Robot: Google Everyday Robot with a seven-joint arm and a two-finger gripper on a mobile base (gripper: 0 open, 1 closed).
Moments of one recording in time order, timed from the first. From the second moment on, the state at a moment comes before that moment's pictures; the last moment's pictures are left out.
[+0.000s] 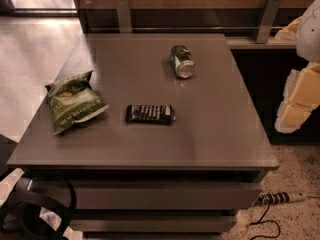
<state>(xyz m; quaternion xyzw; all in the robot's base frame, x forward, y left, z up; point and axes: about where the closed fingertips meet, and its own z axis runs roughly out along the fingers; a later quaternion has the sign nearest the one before) 0.438 -0.215 0.984 -0.60 0.78 -0.04 0.17</state>
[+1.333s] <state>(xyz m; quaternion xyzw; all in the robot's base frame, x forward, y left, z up) 0.537 -0.181 1.026 -0.50 0.84 0.01 0.20</state>
